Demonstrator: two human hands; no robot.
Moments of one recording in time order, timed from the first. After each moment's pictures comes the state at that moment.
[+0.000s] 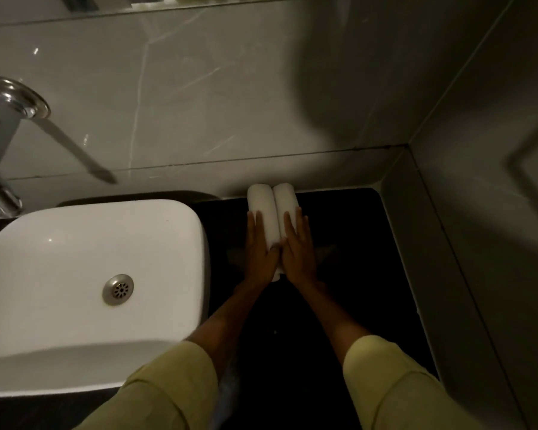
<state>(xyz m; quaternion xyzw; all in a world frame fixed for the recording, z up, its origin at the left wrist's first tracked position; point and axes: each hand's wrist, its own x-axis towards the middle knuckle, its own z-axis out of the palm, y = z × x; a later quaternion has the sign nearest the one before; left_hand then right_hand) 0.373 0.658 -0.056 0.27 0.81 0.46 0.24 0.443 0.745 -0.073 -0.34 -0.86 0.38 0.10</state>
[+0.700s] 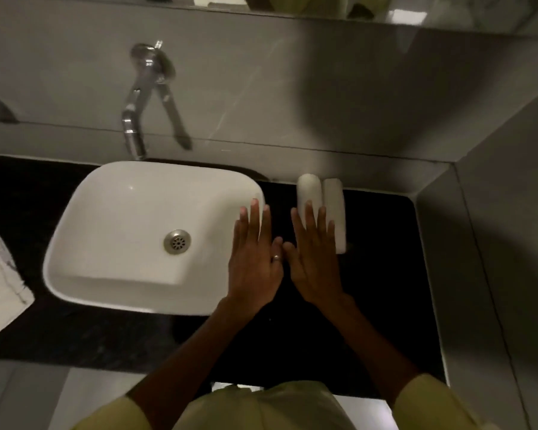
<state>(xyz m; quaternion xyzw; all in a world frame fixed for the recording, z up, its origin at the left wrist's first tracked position) 0.394 0.511 0.080 0.33 0.91 0.25 0.04 0.466 0.628 0.068 -0.21 -0.95 0.22 0.07</state>
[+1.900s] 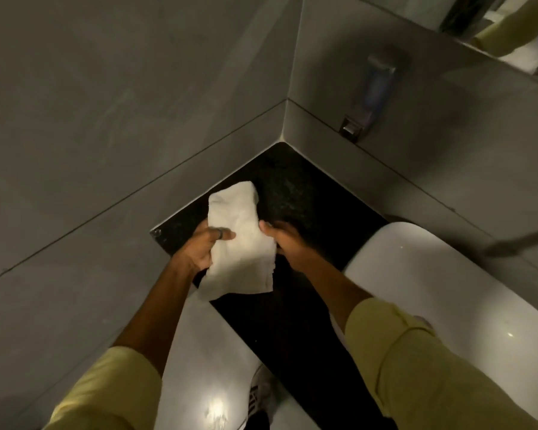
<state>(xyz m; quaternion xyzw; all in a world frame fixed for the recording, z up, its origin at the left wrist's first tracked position) 0.090 -0.079 0.053 -0.23 0.53 0.80 0.19 0.048 0.125 0.002 -0.16 -0.73 0.57 -0.33</state>
